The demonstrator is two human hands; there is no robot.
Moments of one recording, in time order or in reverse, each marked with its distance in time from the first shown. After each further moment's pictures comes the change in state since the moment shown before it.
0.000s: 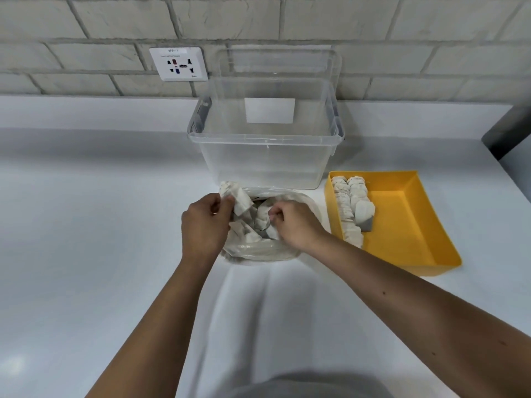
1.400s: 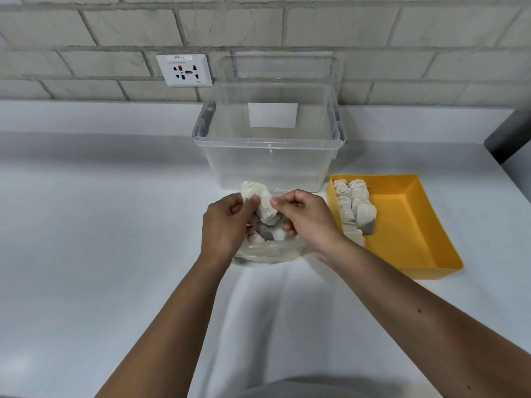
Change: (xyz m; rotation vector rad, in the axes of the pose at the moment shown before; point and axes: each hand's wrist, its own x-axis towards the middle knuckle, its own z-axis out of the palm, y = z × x) left_hand -0.007 0.013 0.020 -0.303 -0.136 -0.061; right_hand -0.023 -0.015 -0.021 0.772 0.134 0.139
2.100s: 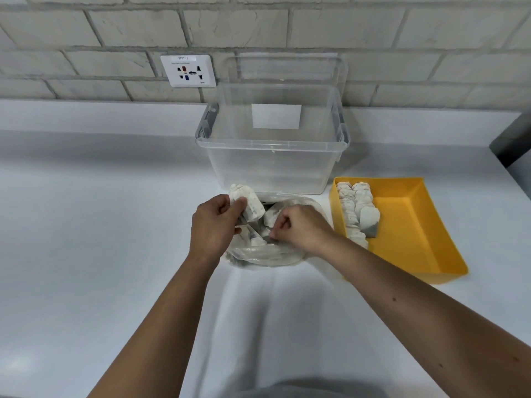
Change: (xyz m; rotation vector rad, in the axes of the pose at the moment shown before) left_hand 0.016 -0.010 -0.018 0.081 0.075 0.004; right_hand 0.023 0.015 0.000 -0.859 -0.236 -0.170
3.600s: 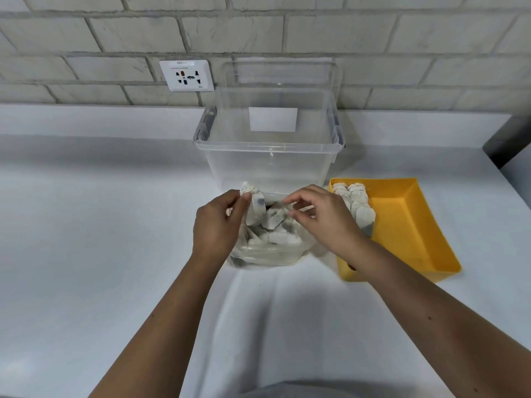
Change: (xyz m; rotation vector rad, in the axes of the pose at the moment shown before) left_hand -0.012 0.008 0.003 0.321 0.005 0.269; right_hand -0.027 0.018 -0.032 0.214 0.335 -0.317
